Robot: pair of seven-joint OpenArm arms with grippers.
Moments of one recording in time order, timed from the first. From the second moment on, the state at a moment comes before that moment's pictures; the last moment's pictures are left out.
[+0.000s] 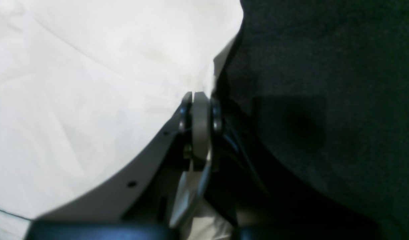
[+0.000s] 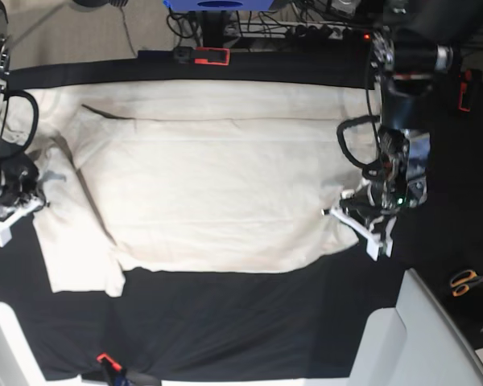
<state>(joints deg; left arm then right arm) -15.4 -11.9 -6.3 49.1 -17.5 -10.6 33.7 18.9 24.1 10.7 36.2 26.1 24.2 -34.9</state>
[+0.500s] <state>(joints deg) -12.1 -12.9 -7.5 54.2 -17.8 -9.9 36.8 18.9 24.0 10.7 36.2 26.0 24.1 -35.0</state>
